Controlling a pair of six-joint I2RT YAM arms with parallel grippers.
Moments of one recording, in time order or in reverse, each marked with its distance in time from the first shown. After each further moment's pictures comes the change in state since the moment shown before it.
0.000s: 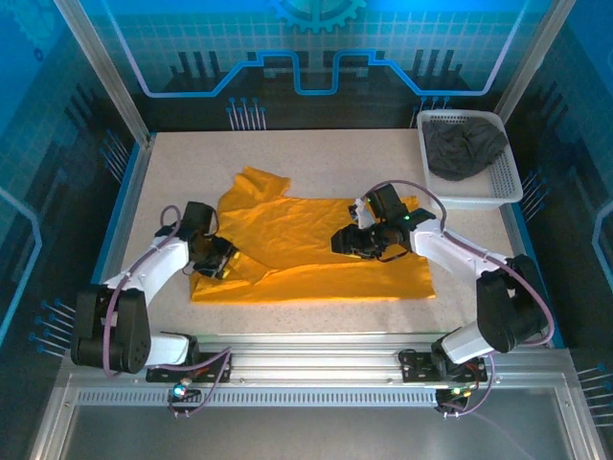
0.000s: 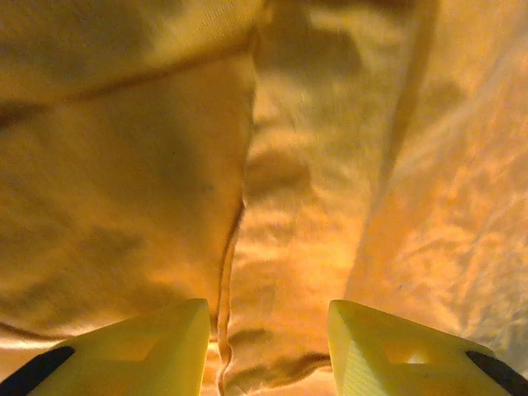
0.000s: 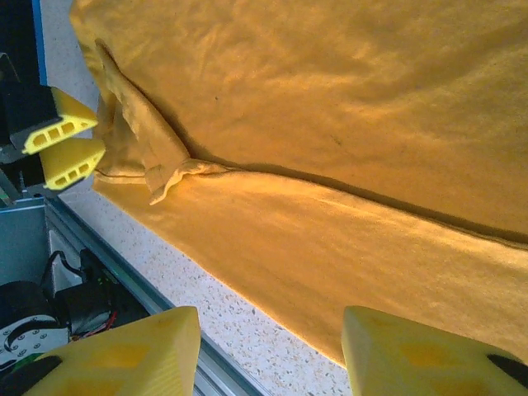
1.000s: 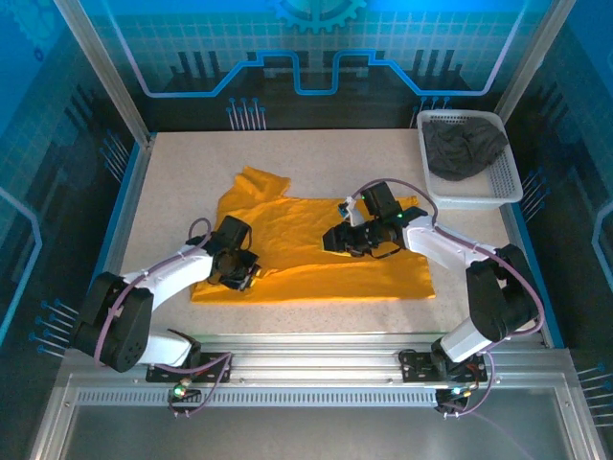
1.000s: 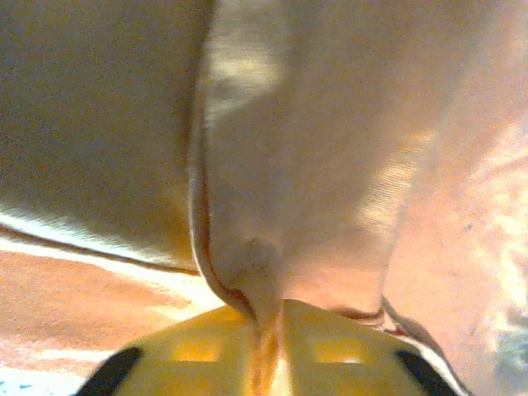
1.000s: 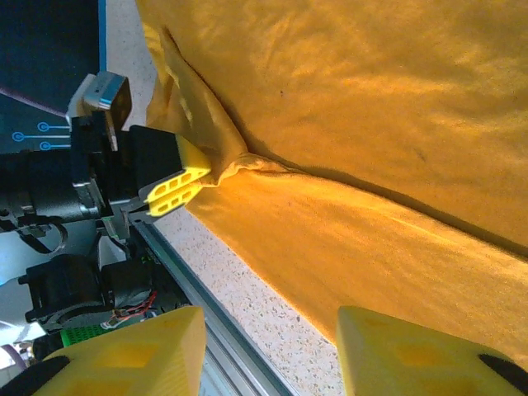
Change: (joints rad) left arm -0.265 0.036 -0.065 0.128 -0.062 -0.290; right arm 0.011 0.066 0.019 0.087 -0.130 -0.004
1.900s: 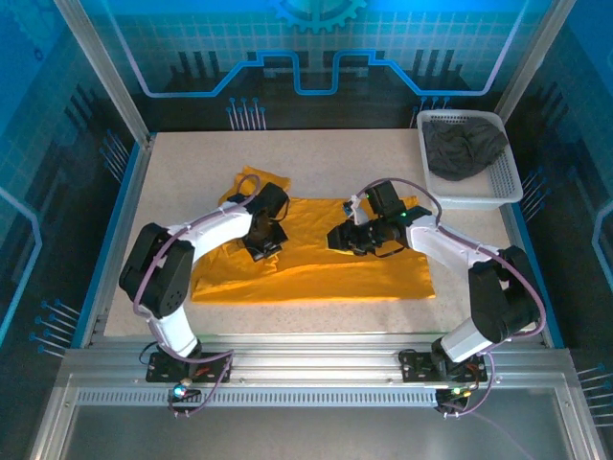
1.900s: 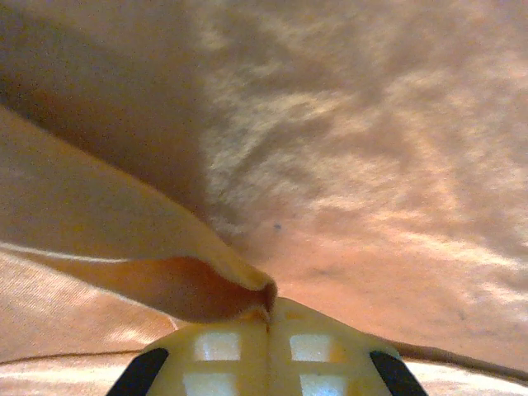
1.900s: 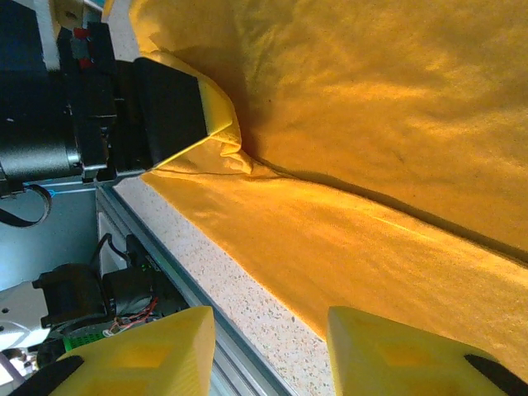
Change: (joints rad) left arm -0.115 0.388 0.508 -0.256 -0.139 0.439; right arm -0.029 -0.011 -0.003 -0.014 0.001 0.007
